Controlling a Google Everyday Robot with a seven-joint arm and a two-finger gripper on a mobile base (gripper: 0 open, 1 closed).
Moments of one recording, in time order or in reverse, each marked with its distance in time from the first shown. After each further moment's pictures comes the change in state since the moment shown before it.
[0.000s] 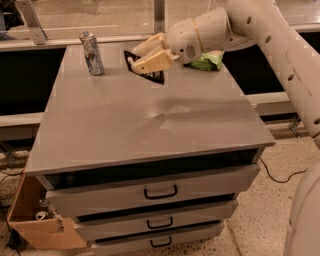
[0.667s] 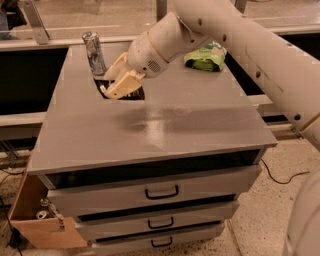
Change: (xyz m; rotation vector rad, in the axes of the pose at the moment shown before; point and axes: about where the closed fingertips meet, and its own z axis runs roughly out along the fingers) arm 0.008 0.051 0.076 -0.107 0.273 -0.100
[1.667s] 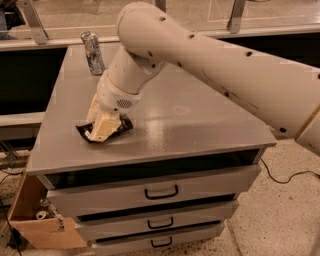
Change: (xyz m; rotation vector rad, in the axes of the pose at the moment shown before) arm 0.007 0.084 0.074 -0.159 0.262 -0.103
